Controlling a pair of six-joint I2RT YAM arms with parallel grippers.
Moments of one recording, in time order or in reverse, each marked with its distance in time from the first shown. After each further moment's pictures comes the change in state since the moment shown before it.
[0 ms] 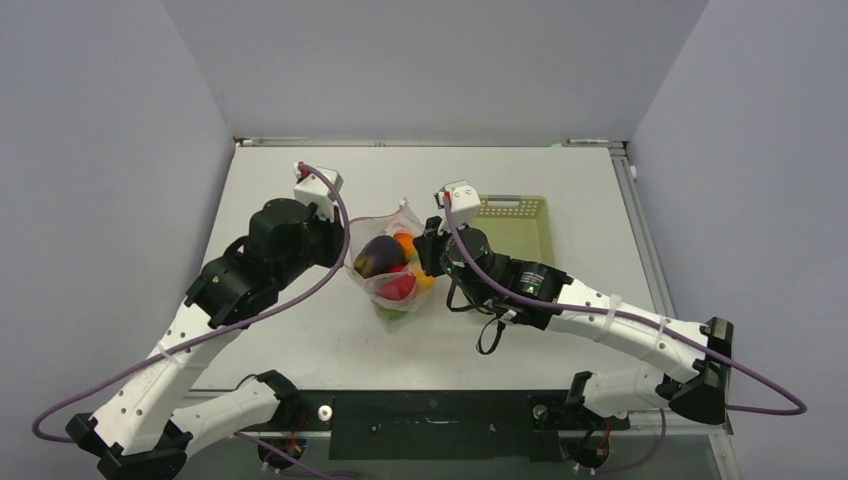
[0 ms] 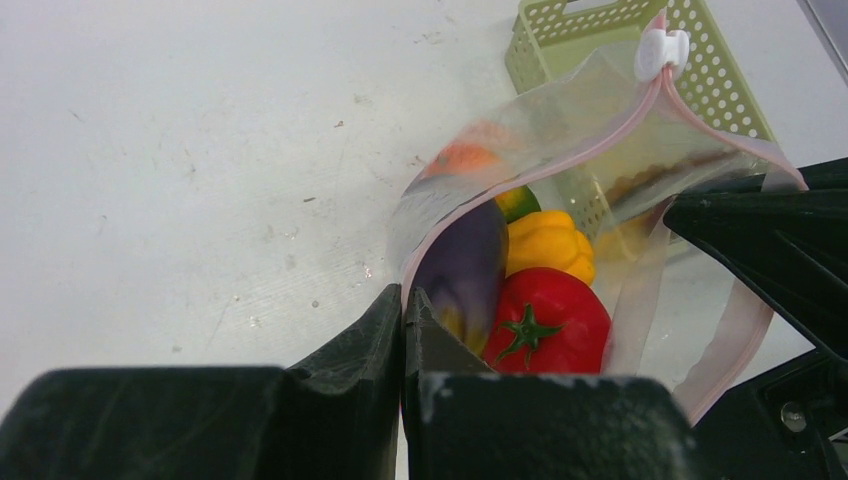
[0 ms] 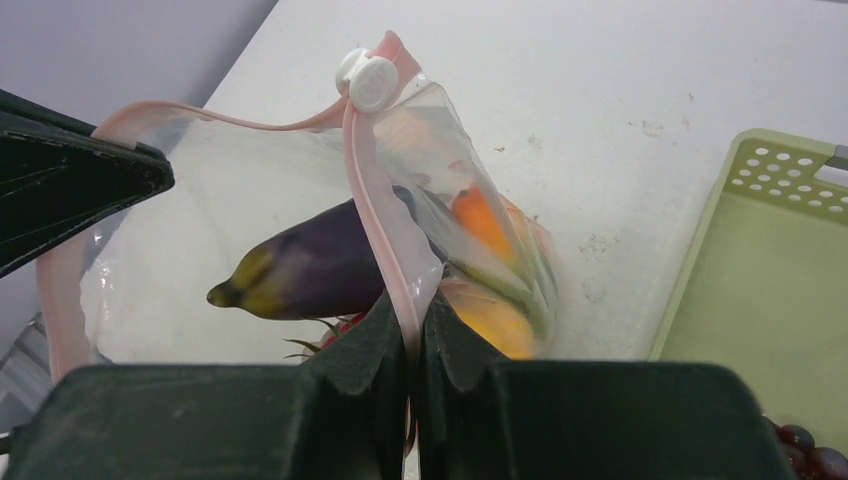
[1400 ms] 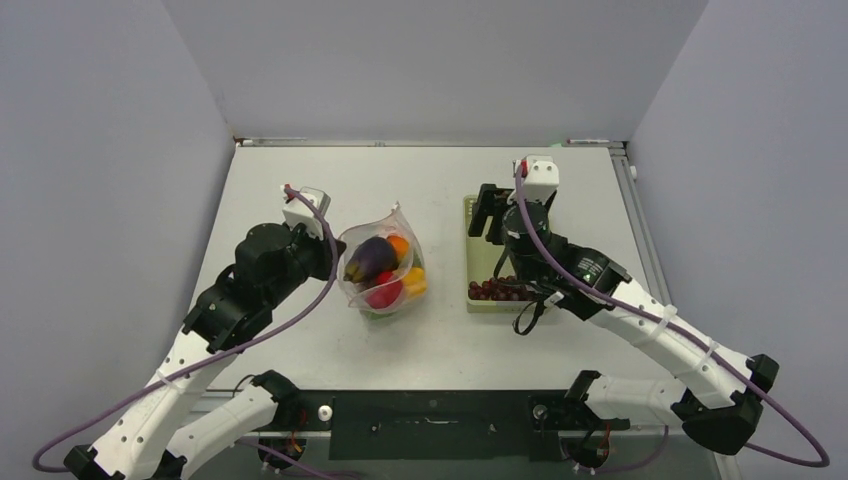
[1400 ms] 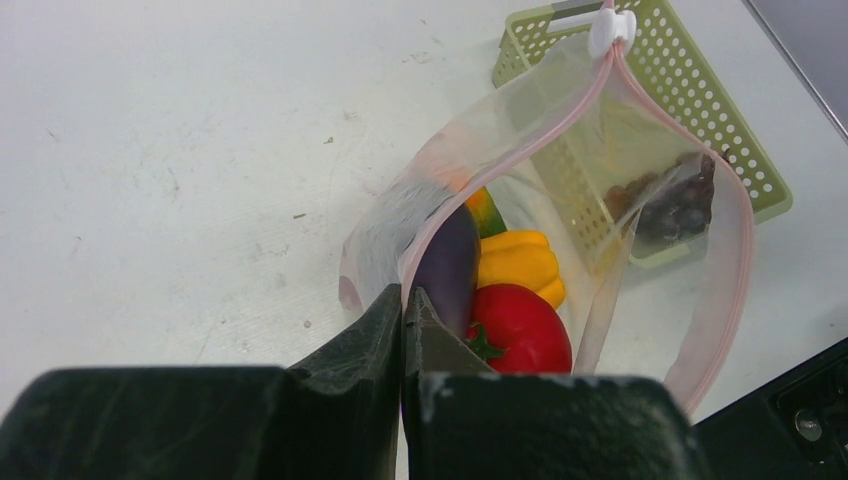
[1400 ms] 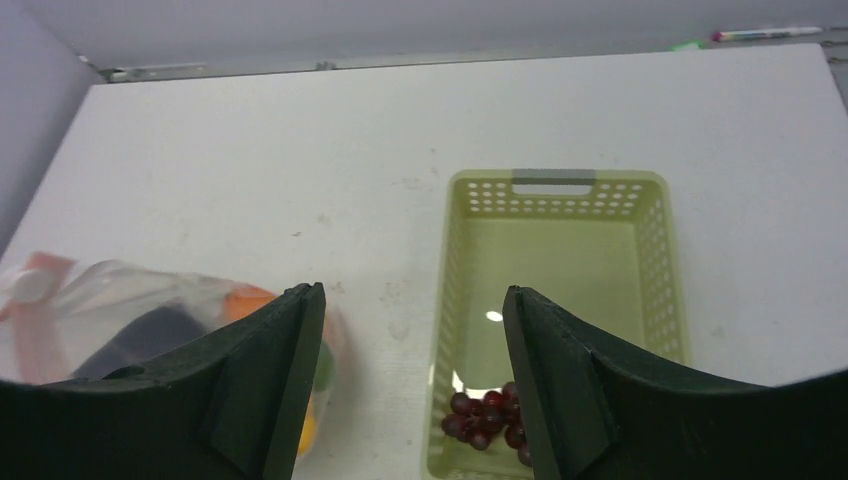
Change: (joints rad) left arm 0.071 -0.166 -0.240 0.180 0.088 0.034; right arm -0.183 -0.137 0.049 -0.174 0.214 -0.040
